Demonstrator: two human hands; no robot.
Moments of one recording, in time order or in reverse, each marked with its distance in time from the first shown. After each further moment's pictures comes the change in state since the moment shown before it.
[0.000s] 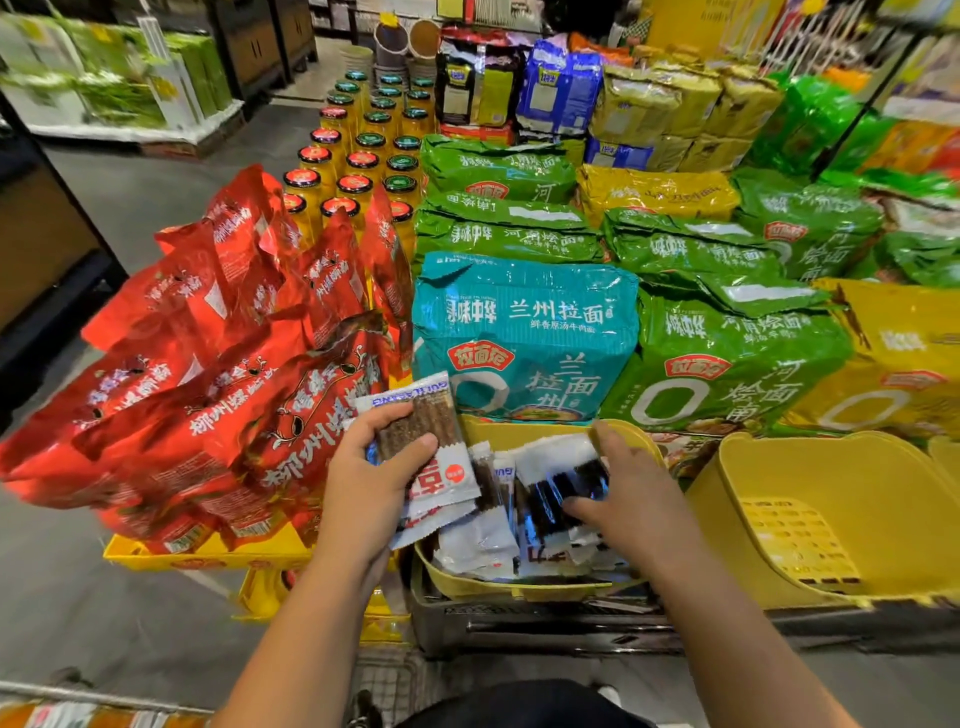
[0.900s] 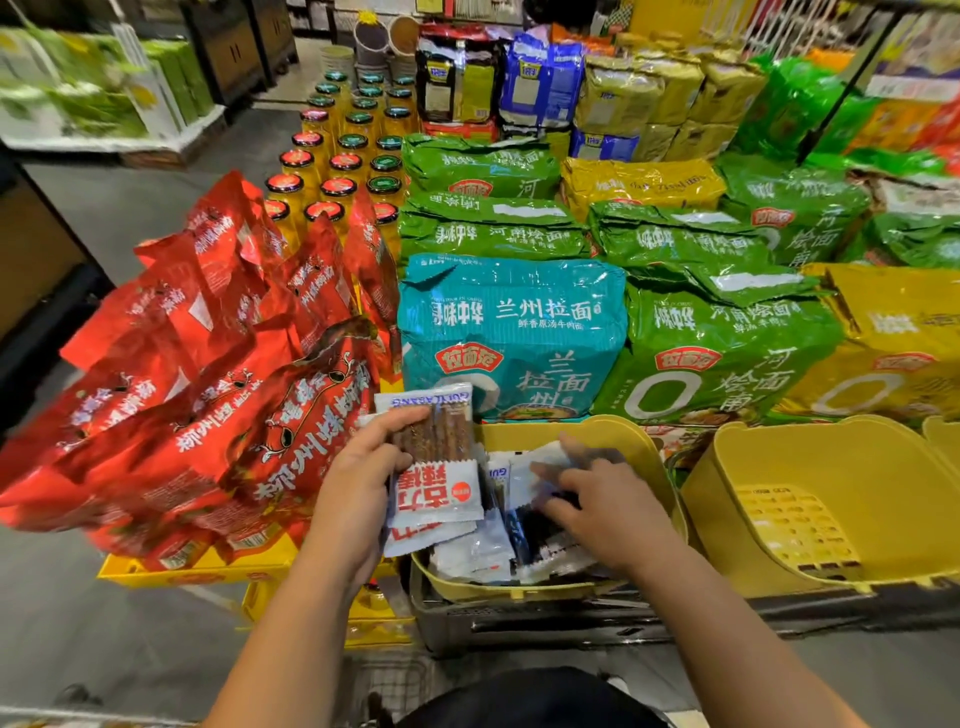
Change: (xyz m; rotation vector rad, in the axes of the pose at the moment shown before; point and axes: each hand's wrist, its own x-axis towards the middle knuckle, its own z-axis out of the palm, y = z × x) left_hand 0.004 0.015 0.005 -0.023 -0.161 -0.151; right_hand 0.007 -0.003 0.013 -0.185 -0.211 -0.206
